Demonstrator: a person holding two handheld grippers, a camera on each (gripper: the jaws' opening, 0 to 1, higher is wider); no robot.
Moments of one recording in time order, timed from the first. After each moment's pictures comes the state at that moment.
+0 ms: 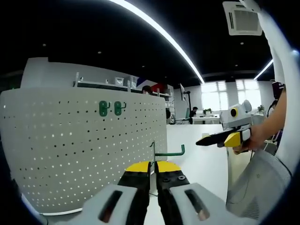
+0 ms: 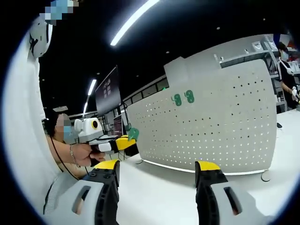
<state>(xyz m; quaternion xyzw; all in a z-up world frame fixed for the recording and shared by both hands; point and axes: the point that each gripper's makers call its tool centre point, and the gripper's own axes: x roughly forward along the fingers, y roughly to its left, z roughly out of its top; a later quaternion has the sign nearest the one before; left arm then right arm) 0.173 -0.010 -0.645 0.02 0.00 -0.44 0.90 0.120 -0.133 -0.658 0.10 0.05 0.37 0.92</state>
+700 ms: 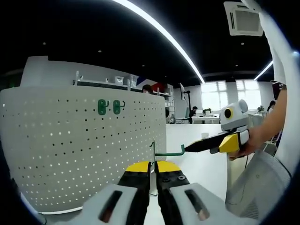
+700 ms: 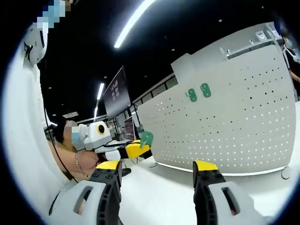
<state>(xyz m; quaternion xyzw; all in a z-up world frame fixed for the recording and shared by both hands) 0.171 -0.014 -0.647 0.02 0.01 -0.44 0.90 0.135 -0.081 -0.651 0.14 0.05 0.43 0.89</state>
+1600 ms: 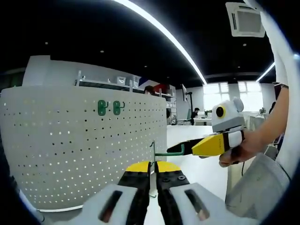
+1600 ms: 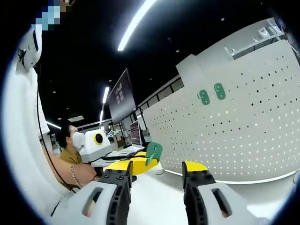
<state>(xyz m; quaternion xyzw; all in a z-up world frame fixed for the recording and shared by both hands) 0.170 -0.018 -0.644 0.01 0.01 -0.43 0.90 0.153 -0.050 -0.634 0.15 0.04 0.44 0.88</state>
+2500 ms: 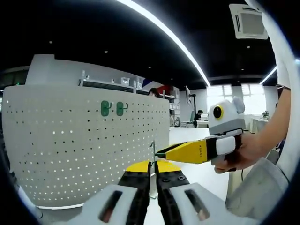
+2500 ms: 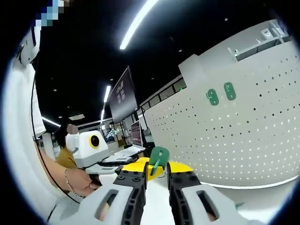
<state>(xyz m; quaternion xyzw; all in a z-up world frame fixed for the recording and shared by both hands) 0.171 -0.018 -0.642 -0.01 0.00 -0.42 0.91 0.164 -0.023 -0.628 0.15 0.03 0.45 0.88</state>
